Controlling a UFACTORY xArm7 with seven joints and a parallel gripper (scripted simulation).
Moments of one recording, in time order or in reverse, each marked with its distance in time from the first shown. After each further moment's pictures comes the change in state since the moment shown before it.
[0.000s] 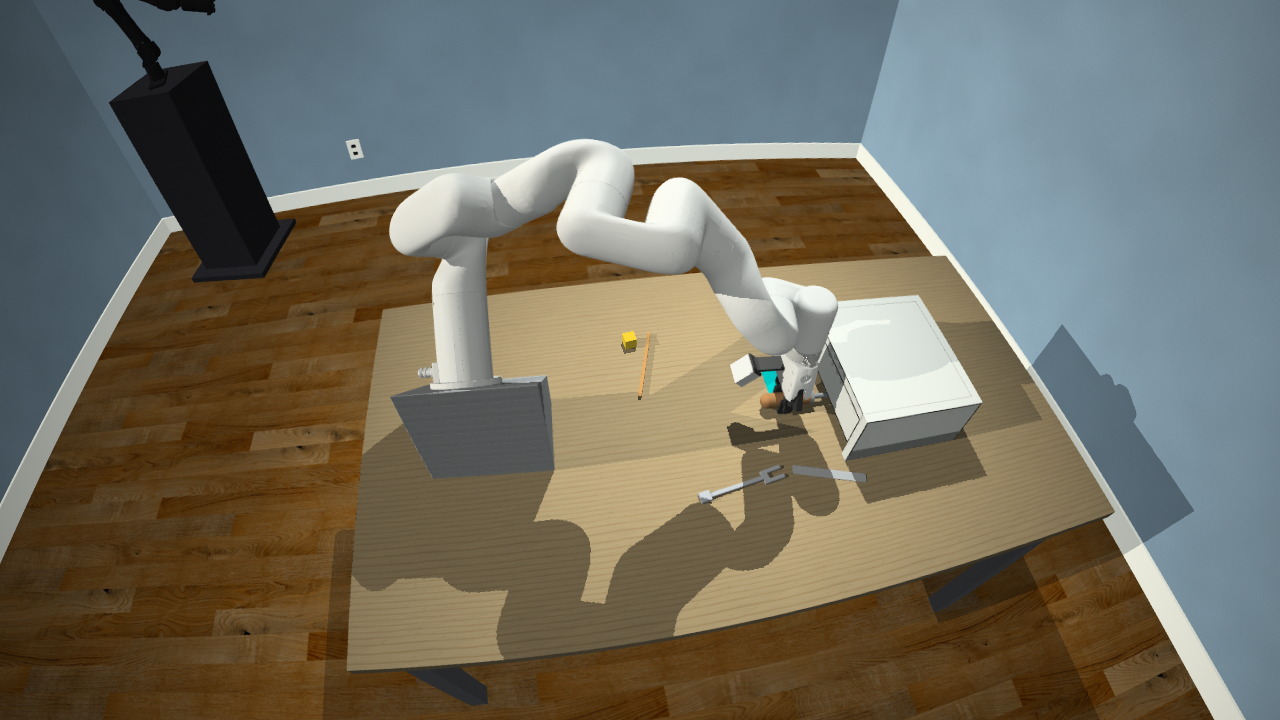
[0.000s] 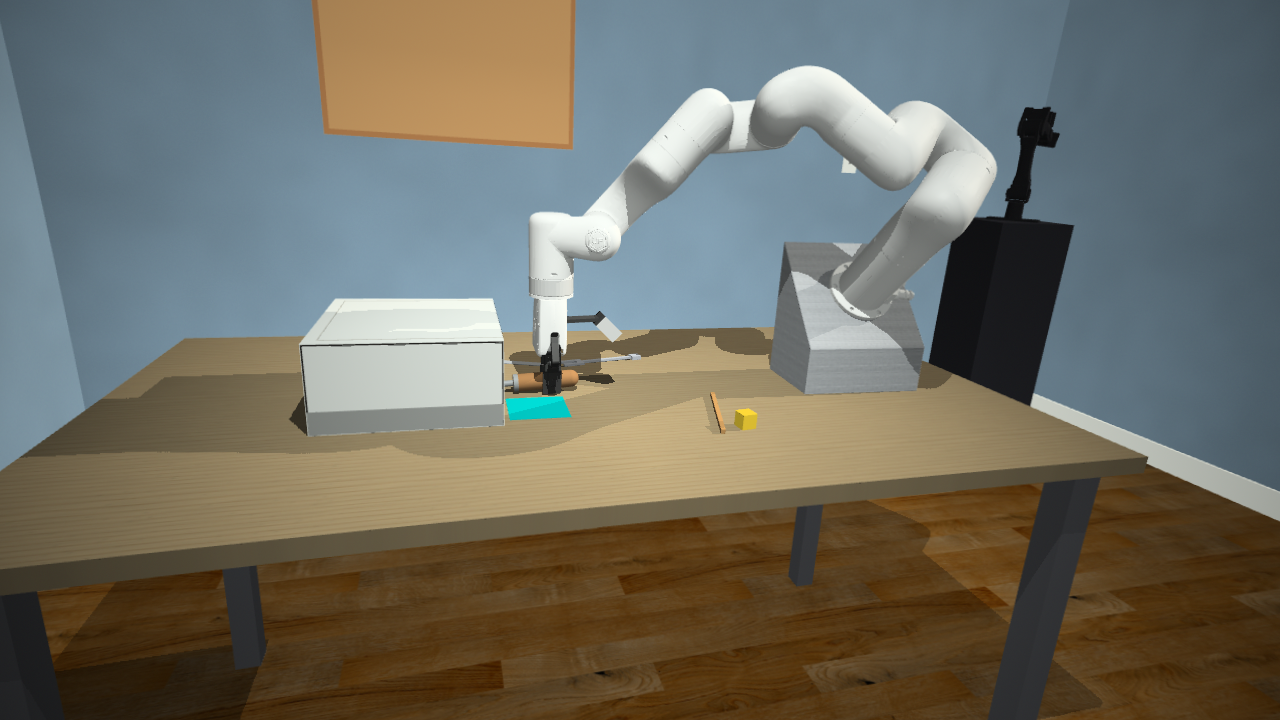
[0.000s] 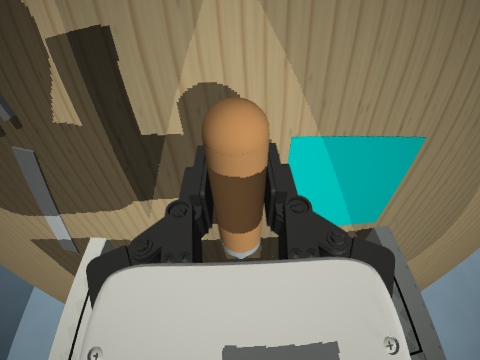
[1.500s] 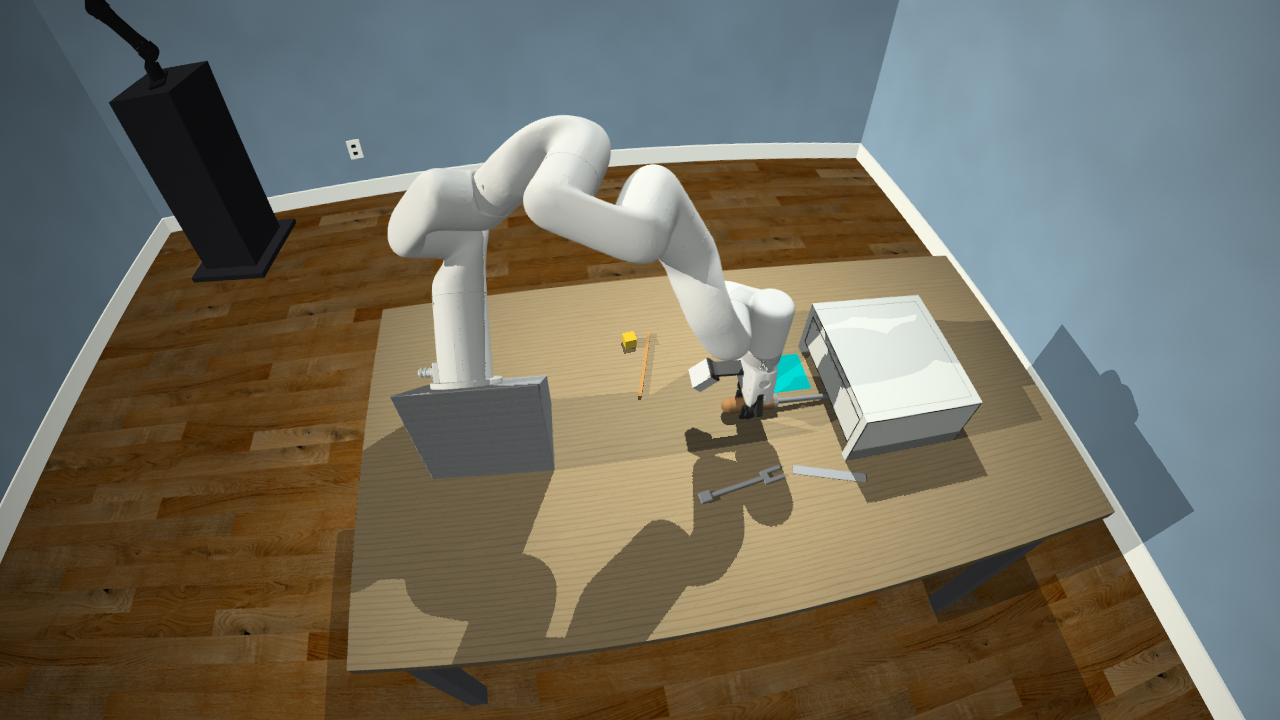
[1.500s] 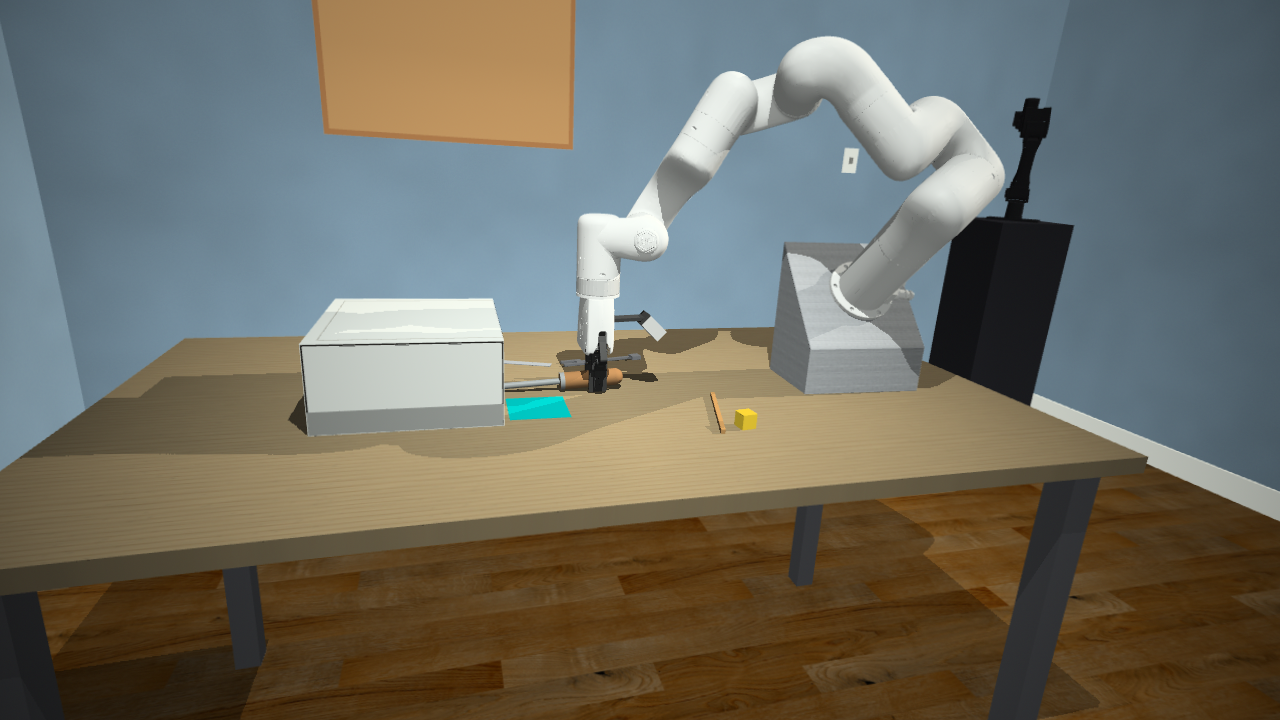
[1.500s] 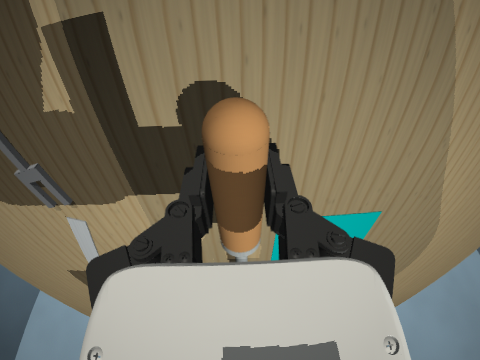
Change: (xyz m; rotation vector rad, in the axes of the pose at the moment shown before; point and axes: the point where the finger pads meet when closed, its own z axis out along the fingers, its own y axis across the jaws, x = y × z) arm 0.081 0.000 0.000 -0.001 0.001 -0.001
